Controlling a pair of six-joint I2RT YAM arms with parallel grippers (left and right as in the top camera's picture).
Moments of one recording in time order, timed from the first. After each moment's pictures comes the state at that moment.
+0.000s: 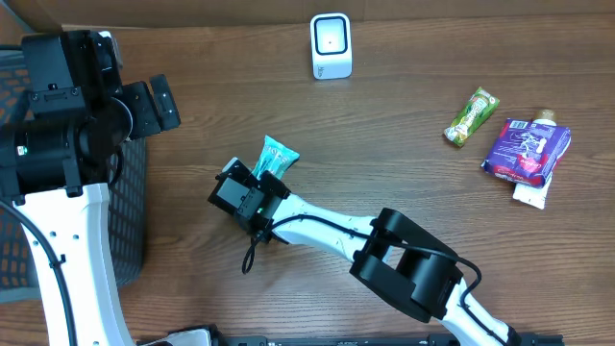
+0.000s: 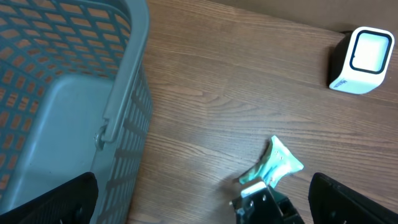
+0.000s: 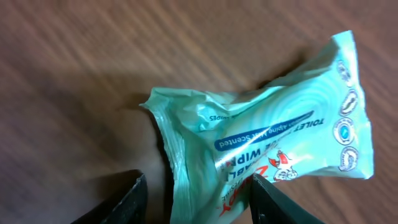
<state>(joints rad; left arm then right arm) 0.13 1.44 1.87 -1.29 -0.06 -0.15 1.05 2.28 1.65 -0.48 0.45 0.13</state>
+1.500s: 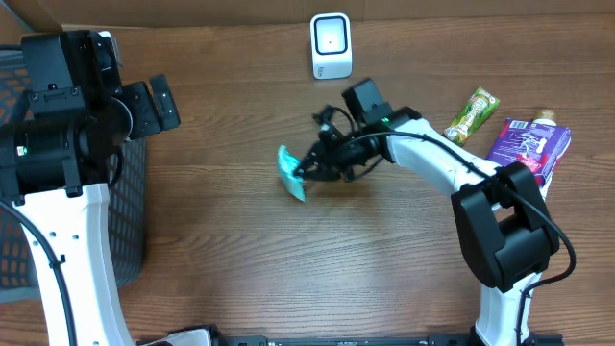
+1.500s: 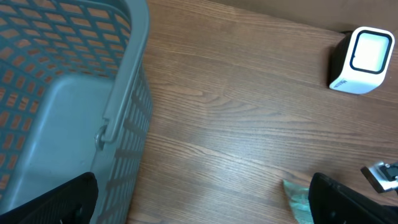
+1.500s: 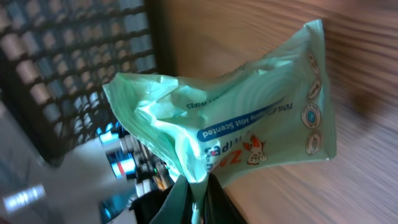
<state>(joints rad) 0.13 1.44 1.87 -1.29 -0.06 -0.15 0.47 2.05 1.39 -0.52 -1.03 0.62</state>
